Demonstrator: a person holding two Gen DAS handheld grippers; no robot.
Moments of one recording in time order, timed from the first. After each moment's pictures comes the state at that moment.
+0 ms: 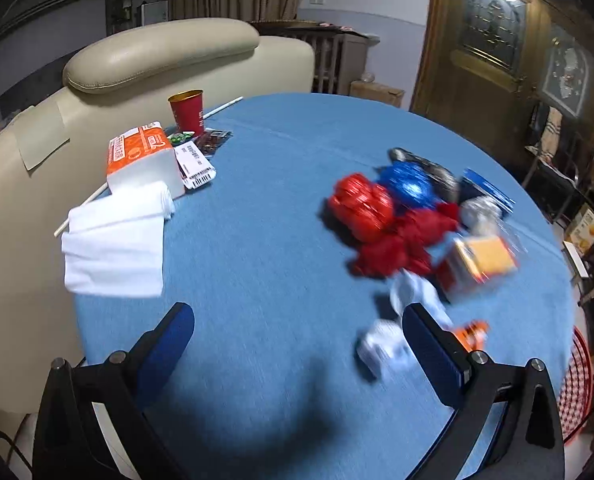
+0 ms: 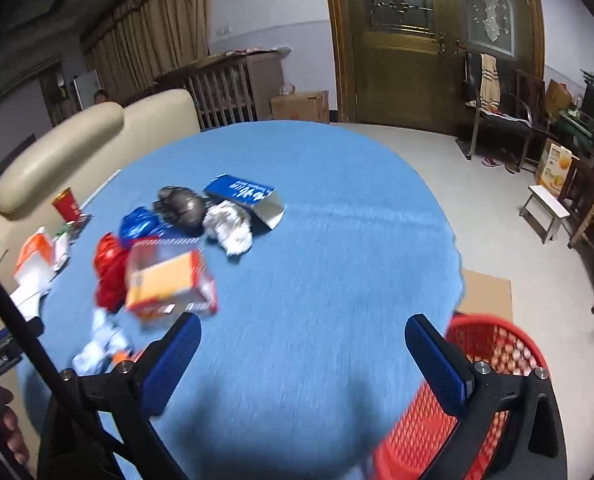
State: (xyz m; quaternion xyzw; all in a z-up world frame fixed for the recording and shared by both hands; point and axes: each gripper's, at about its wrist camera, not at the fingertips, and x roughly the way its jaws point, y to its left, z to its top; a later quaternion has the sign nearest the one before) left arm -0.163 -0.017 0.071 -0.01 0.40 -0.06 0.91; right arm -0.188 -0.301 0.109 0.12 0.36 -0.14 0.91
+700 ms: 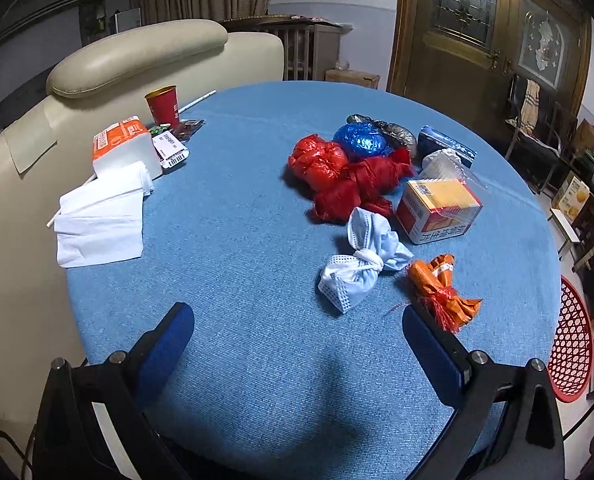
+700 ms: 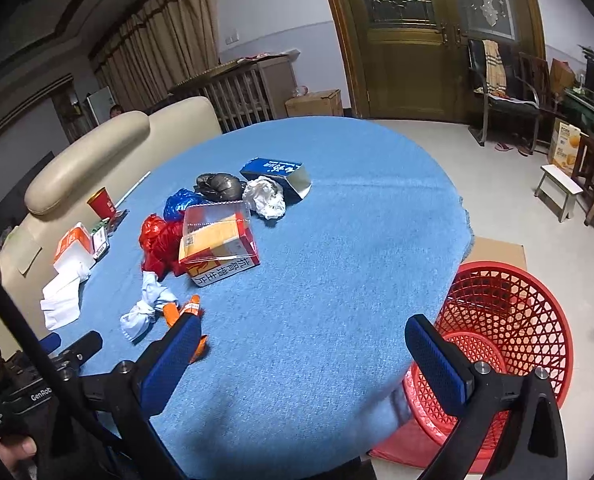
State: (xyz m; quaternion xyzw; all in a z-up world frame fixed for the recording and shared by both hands) left arm -0.208 -0.039 0.062 0.02 0.41 -0.09 0.91; right arm -0.241 -0.276 0.105 0.16 0.35 -0.11 0.92
